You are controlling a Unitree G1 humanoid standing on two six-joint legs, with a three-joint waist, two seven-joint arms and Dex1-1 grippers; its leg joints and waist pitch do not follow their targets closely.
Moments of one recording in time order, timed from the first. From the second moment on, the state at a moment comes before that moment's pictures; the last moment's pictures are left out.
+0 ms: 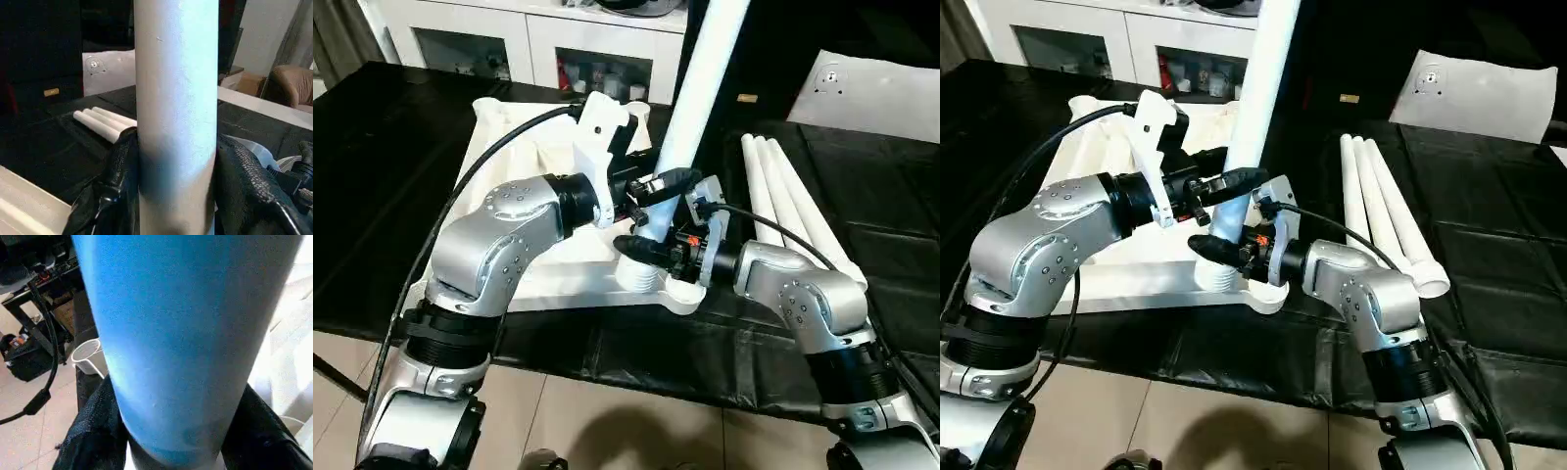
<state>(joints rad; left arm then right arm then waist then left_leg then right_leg) -0.68 0.27 -0.14 -0.11 -0.48 0.73 -0.59 -0.51 -0.24 0.13 0.08 0.52 0.74 0.73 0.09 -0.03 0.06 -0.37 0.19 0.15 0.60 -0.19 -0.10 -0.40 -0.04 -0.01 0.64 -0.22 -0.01</state>
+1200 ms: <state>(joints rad) -0.68 0.33 -0.16 -0.17 -0.50 0.80 -0.69 -0.43 -0.19 0.18 0.05 0.45 0.60 0.72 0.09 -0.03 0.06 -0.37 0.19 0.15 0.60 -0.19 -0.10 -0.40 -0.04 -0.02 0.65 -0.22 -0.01</state>
